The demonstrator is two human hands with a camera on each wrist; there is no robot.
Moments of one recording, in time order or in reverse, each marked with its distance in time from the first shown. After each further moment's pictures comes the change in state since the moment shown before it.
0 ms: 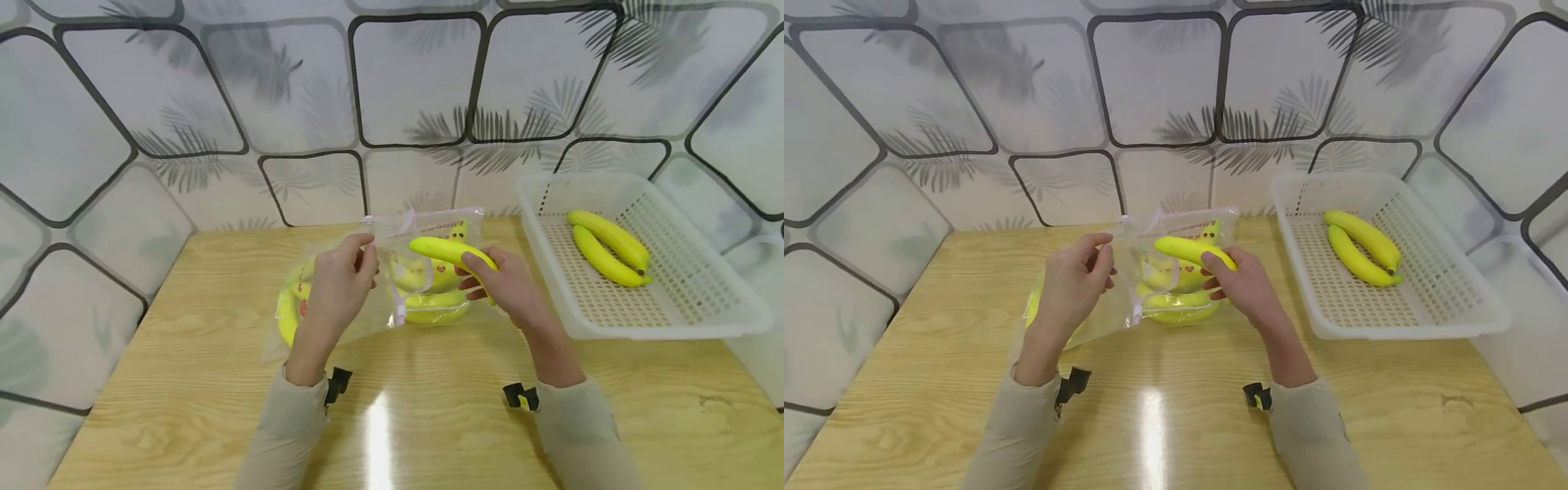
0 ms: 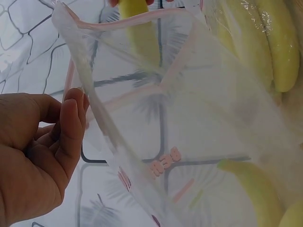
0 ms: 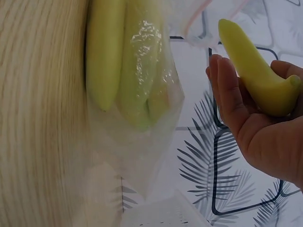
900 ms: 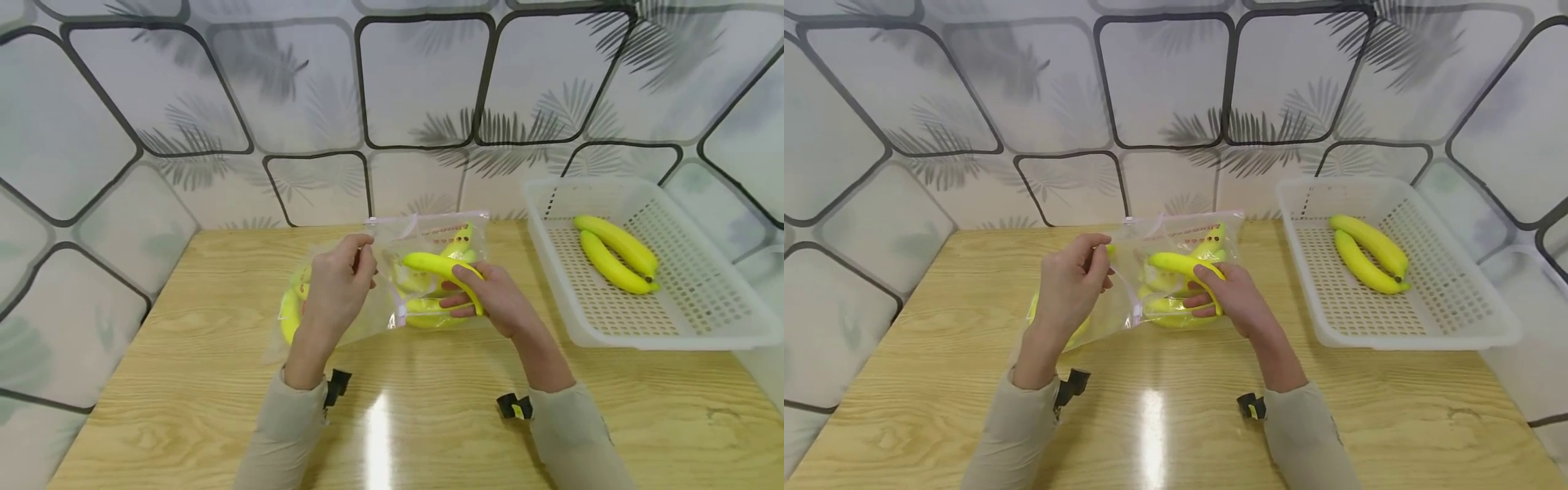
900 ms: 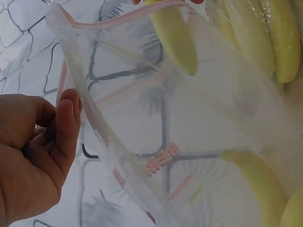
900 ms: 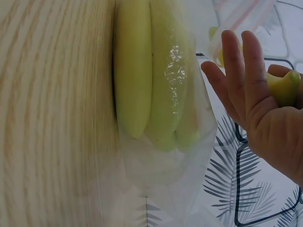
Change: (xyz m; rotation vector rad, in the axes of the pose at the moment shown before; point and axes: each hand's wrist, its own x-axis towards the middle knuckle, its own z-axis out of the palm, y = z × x) left_hand 0.001 -0.002 -0.004 0.012 0.062 0.054; right_hand 0.010 0.014 0.016 0.229 -0.181 0.089
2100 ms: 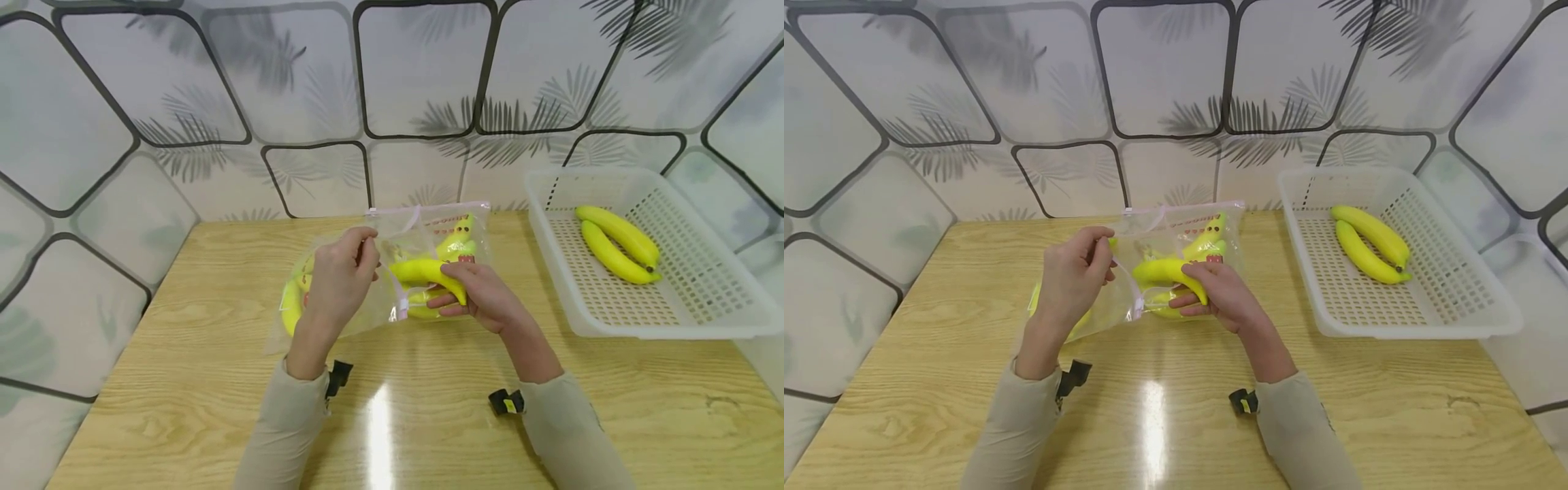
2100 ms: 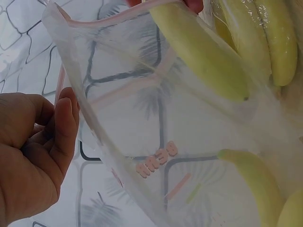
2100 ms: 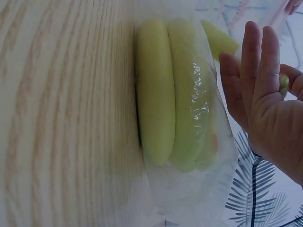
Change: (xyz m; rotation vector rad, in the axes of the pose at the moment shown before) left_hand -0.002 0.000 0.003 -0.003 -0.015 0.042; right_hand 0.003 0.011 0.013 0.173 -0.116 0.060
